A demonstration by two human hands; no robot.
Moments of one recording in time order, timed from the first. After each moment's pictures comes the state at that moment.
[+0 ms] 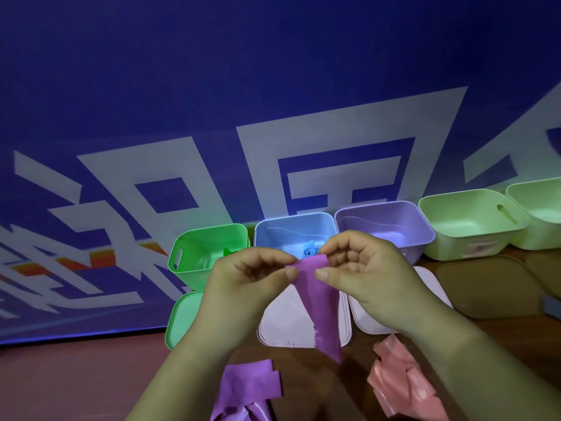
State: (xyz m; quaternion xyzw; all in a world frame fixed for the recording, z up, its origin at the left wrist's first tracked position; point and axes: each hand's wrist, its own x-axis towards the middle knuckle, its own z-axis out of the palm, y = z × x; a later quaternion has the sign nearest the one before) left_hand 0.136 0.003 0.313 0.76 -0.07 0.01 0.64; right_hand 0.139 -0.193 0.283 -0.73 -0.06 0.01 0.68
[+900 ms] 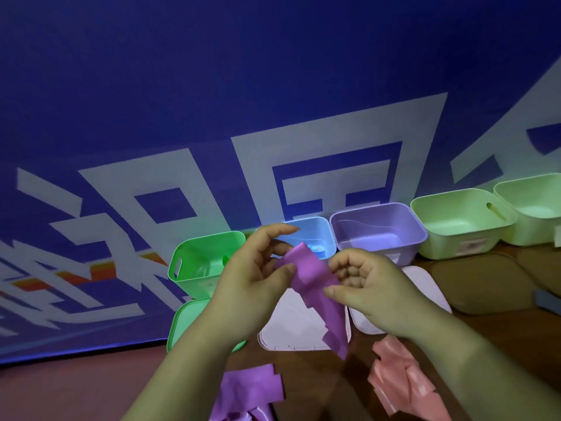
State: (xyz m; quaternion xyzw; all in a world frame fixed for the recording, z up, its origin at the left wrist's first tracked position) left_hand 0.138 -0.006 0.318 0.78 -0.15 -0.03 0.60; right_hand 0.128 -0.209 0.260 -0.75 -0.07 0.04 0.66
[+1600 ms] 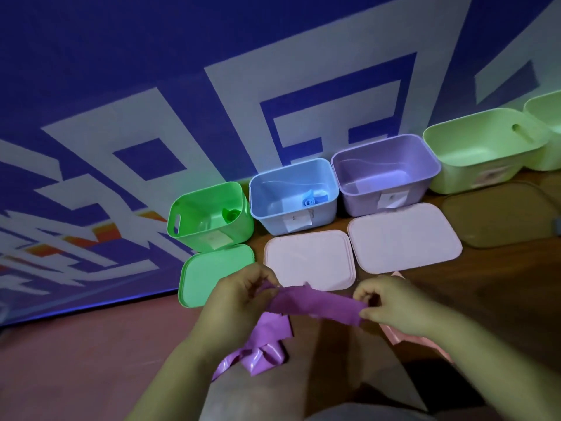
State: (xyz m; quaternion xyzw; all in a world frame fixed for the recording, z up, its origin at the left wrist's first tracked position) left_hand 0.117 0.052 0.205 0.91 -0.10 -0.11 0.39; right_hand 0.094 -0.241 0.109 -0.90 -0.04 0.21 0.38
